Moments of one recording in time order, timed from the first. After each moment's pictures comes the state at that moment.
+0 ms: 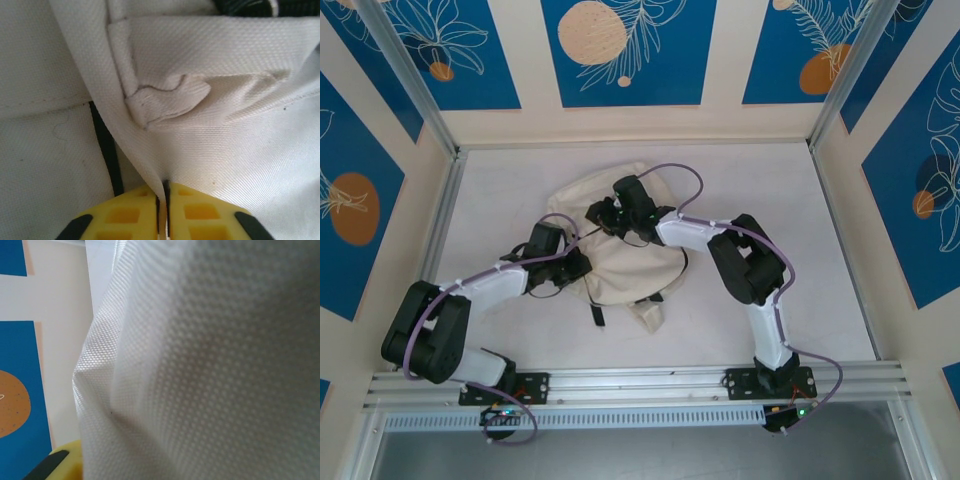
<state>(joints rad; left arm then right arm) -0.40 1.41 0.63 -0.15 0.32 -0.83 0.71 2.09 1.43 0.07 -0.32 1.19</state>
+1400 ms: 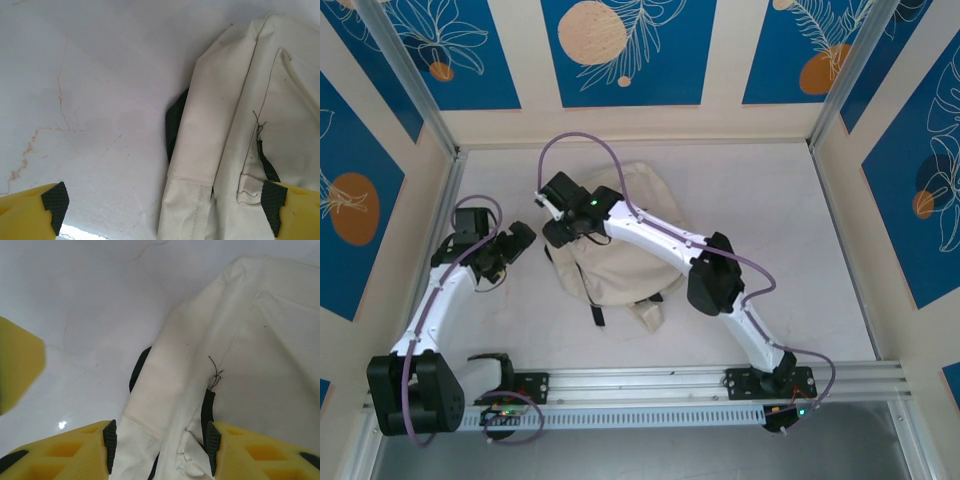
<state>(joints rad) 0.06 1.12 0.80 -0.65 0.16 -0.74 0.97 2.32 2.27 -0.89 0.06 0.12</state>
